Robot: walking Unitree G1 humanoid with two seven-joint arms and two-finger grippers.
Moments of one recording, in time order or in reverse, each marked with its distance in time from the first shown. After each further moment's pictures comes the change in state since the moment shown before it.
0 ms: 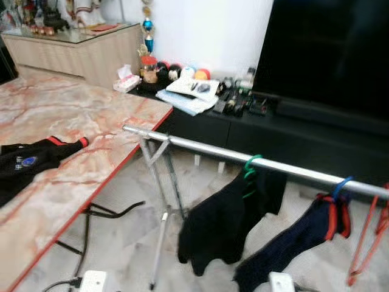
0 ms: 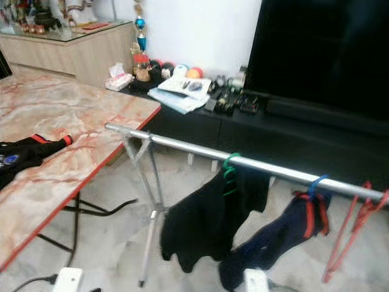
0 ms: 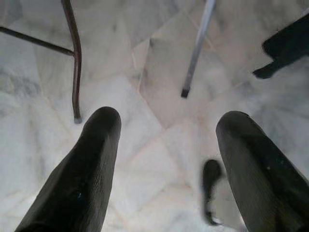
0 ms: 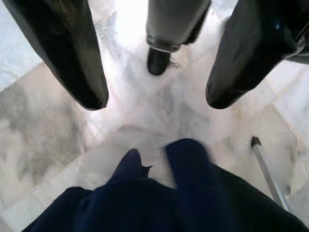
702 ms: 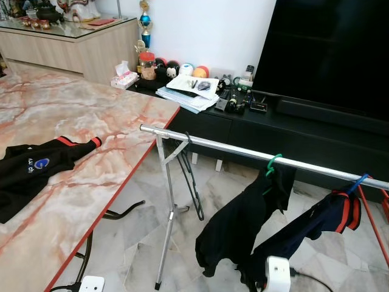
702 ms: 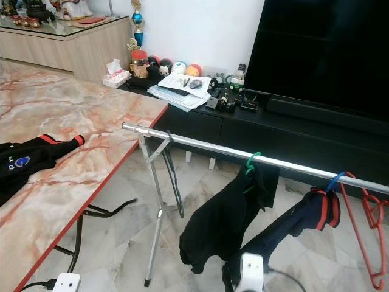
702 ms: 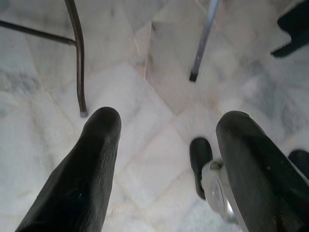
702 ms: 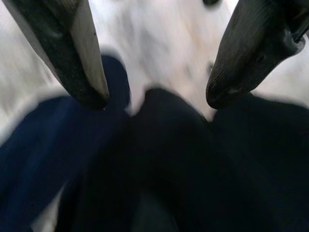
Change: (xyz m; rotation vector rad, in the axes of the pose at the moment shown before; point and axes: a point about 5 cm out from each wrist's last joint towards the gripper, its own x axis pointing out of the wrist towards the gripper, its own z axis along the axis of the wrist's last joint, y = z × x) left arm -0.001 0.000 -0.009 0.027 0.043 -0.007; right arm -0.003 0.023 0.063 0.060 -0.369 0.138
